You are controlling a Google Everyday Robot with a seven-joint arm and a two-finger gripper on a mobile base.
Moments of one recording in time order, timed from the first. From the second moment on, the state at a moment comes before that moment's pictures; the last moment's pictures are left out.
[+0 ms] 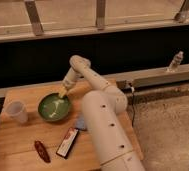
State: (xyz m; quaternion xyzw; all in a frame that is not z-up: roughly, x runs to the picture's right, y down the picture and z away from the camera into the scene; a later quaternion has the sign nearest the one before) arm -0.218 0.049 0.949 0.17 -0.52 -0.79 0.26
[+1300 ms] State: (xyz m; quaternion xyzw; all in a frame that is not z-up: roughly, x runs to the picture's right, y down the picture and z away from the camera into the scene) arm -0.118 0.115 0.876 0.14 -0.51 -0.79 0.29
